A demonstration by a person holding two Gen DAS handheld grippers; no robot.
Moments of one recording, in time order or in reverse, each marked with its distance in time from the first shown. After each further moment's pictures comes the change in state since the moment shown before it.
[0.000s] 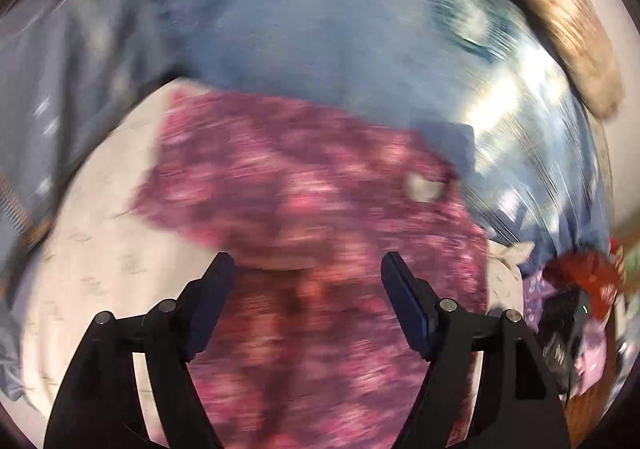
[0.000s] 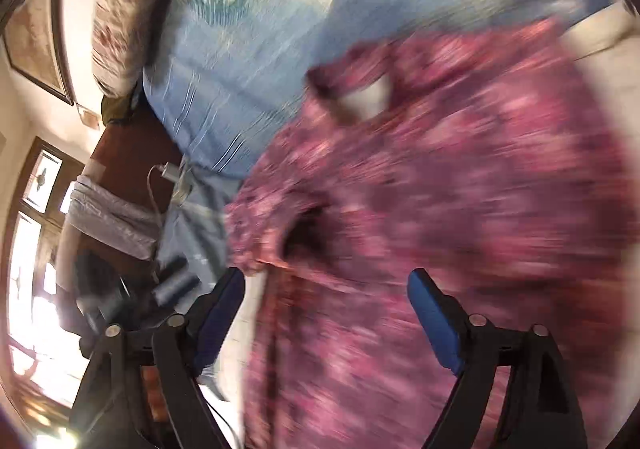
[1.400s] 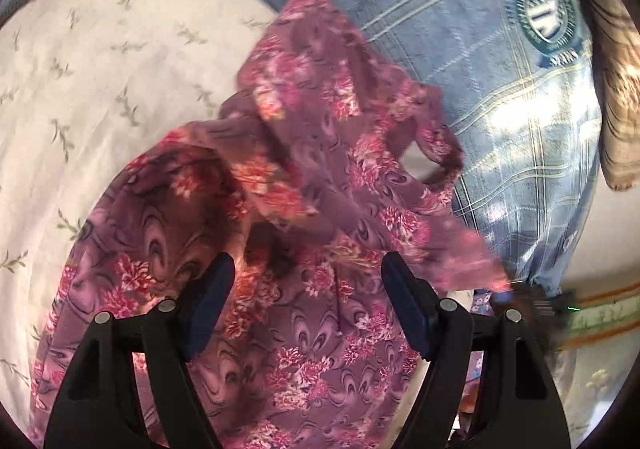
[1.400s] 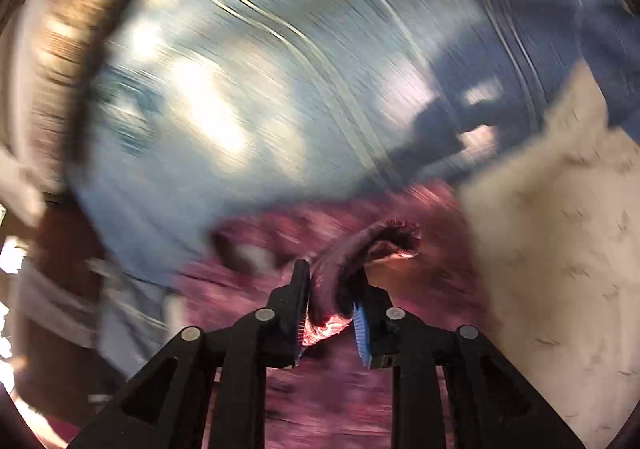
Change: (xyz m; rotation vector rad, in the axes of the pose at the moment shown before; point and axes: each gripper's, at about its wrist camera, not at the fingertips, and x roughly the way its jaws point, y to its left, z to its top) left arm 0.101 -0.037 -0.014 -0.262 0.241 -0.177; right arm -0.066 -0.063 0.118 0.084 -0.218 -0.386
